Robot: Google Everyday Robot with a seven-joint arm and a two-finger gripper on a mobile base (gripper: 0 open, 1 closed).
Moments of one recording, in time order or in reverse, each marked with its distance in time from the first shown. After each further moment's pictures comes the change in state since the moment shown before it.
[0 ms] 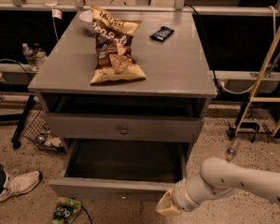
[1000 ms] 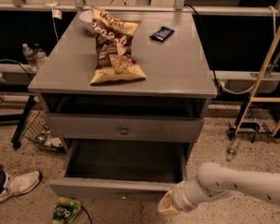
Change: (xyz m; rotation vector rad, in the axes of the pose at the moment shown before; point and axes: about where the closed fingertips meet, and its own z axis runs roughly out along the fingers) arm 0.033 -0.025 0.026 0.056 0.058 -0.006
